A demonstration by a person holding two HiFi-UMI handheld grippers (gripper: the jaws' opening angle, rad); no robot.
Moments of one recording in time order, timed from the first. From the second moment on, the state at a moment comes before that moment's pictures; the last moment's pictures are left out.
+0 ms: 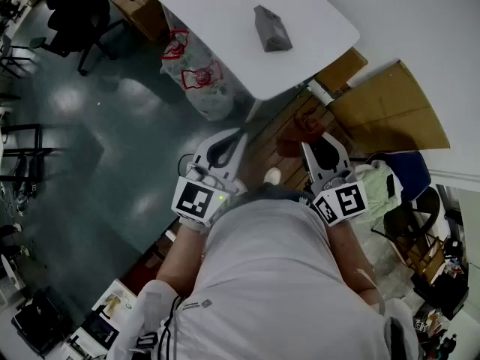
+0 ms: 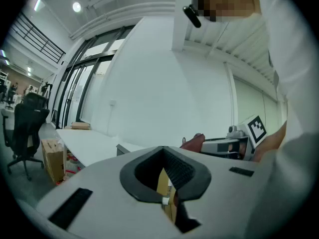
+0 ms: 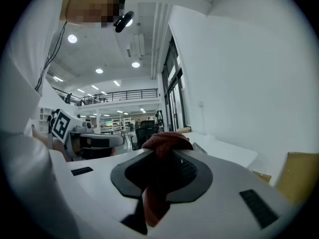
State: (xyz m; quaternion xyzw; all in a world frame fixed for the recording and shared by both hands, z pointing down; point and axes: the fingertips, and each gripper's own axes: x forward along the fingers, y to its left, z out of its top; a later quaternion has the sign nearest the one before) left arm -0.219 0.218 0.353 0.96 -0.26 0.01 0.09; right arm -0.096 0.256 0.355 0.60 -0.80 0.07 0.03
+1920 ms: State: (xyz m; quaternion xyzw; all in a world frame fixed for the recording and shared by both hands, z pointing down) left arm -0.051 0.023 0.409 0.95 -0.26 0.12 0.11; right arm 0.104 0.086 0.374 0.63 -0.77 0.11 0.00
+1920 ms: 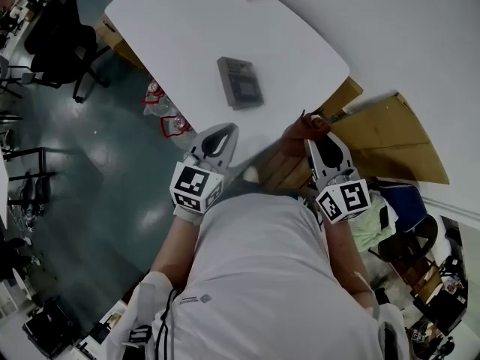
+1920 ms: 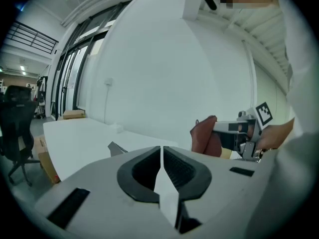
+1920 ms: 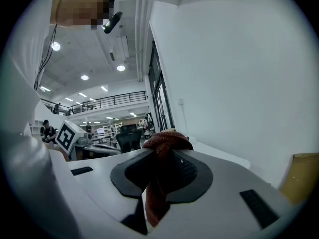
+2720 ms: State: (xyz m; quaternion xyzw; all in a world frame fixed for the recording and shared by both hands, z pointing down) left arm -0.047 -0.031 0.462 0.91 -0.32 0.23 0.15; right arm 0.107 -0.032 0.384 0.51 -0.85 0.16 0.01
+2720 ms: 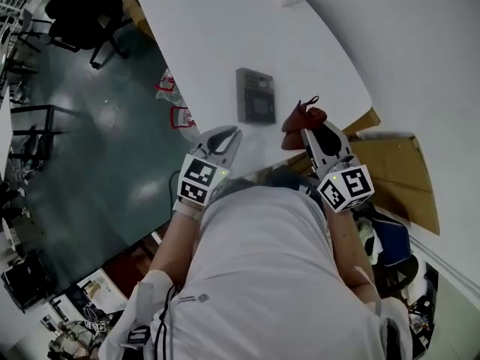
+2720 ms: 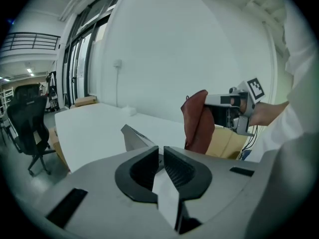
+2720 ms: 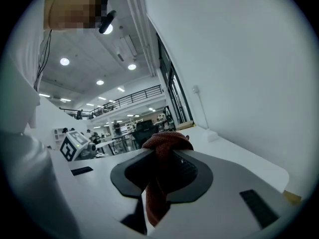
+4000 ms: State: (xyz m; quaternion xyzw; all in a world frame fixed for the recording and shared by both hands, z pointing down) left arm -0.029 -0.058 0.514 0.89 -0.27 0.36 0.04; right arm -0.031 -0.066 0.469 0.13 -0.96 0.06 0.24
